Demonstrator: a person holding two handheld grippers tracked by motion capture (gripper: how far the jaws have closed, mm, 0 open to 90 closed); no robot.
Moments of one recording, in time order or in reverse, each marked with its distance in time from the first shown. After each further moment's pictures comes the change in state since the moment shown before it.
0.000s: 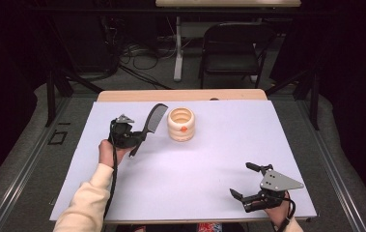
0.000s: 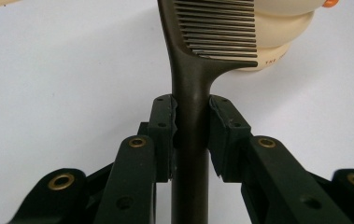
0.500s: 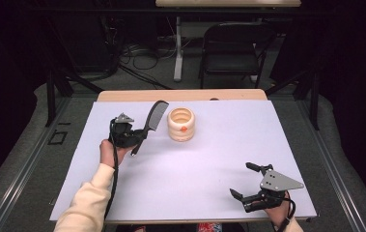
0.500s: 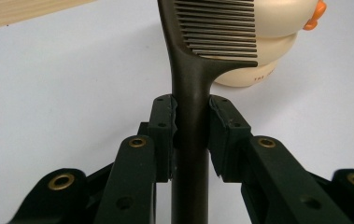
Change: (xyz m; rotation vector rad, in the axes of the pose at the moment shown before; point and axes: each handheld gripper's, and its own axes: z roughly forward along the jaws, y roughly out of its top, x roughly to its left) left arm -0.005 0.003 -0.004 -0.062 -0.011 0.002; right arm 0.000 0.000 0.000 -0.002 -0.001 0.000
